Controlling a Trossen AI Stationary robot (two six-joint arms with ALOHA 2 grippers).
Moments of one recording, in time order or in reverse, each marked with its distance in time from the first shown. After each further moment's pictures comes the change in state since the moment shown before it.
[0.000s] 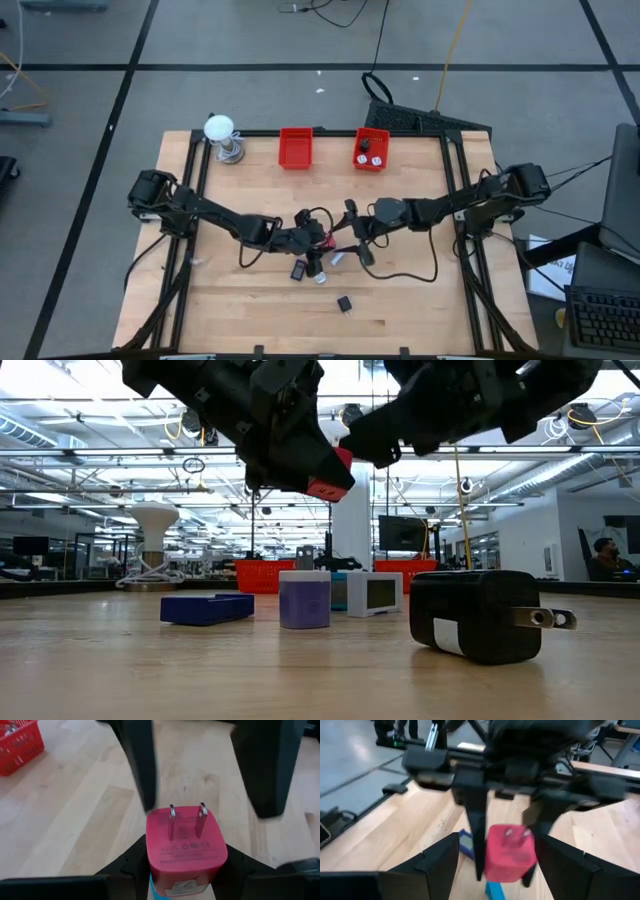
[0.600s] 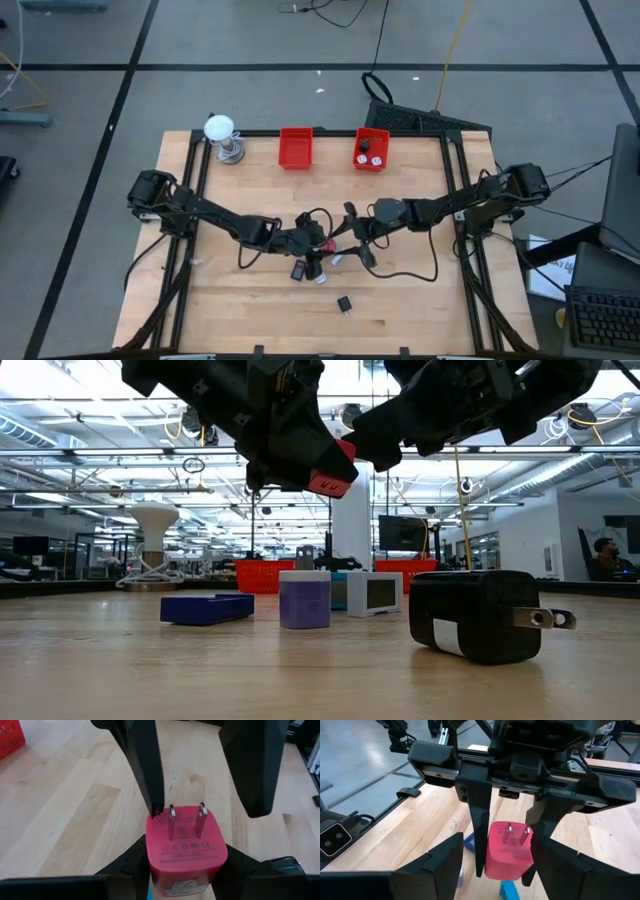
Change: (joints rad) left arm -0.003 0.000 0.000 0.015 0.048 -0.037; right arm 0.001 0.006 0.001 -0.002 -0.051 0.037
